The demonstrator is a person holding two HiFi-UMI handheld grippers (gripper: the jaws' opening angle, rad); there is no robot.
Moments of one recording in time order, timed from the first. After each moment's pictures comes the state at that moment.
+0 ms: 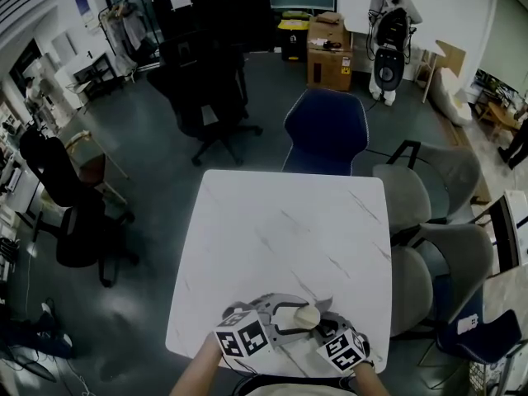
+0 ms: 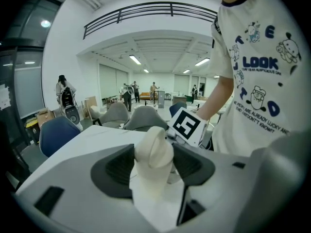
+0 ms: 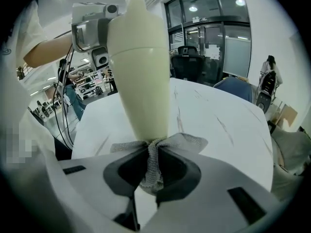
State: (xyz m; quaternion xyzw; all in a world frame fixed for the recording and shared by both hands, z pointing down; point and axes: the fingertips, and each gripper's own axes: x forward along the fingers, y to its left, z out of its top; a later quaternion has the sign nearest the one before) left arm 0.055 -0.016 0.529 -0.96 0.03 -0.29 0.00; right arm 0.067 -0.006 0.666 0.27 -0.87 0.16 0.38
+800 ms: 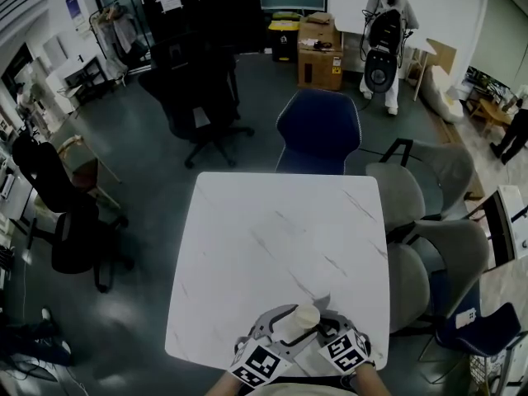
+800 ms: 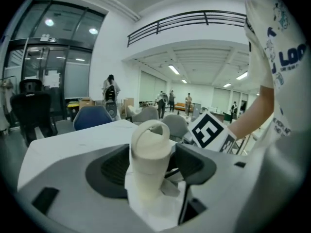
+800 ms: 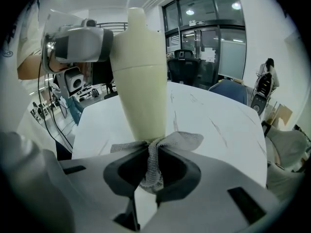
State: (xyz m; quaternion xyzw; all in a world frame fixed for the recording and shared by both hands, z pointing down) left arm 0.051 -0.017 0.533 -0.93 0.27 -0.22 -0.09; right arm 0.069 -0.009 0.653 0.30 -0.87 0.15 0.37
